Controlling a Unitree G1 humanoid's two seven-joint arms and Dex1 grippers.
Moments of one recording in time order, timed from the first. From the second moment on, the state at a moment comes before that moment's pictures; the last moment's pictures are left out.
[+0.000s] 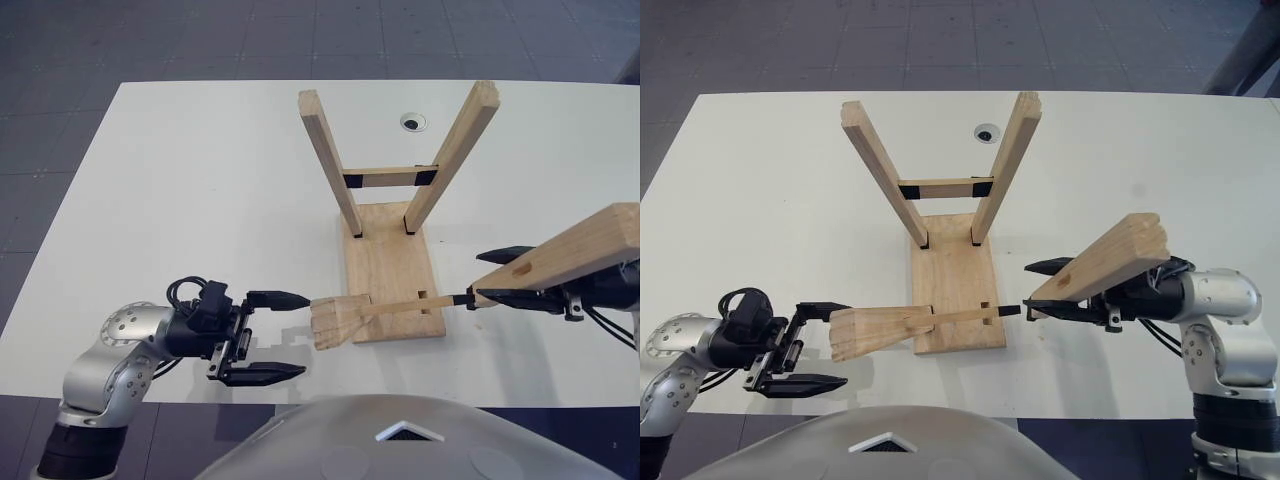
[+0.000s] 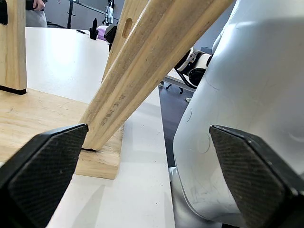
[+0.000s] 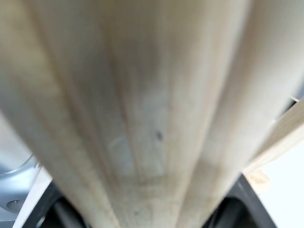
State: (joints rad) left arm 0.38 0.71 0.04 -0.42 -0.77 0.36 -1.39; right arm 0.15 -0.75 -0.19 -0.23 0.63 0.09 1.48
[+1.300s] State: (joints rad) left arm 0.31 0.65 -0.04 -0.44 -0.76 0.39 -1.24; right arm 0.36 -0.76 -0.22 -0.44 0.63 -0.12 1.47
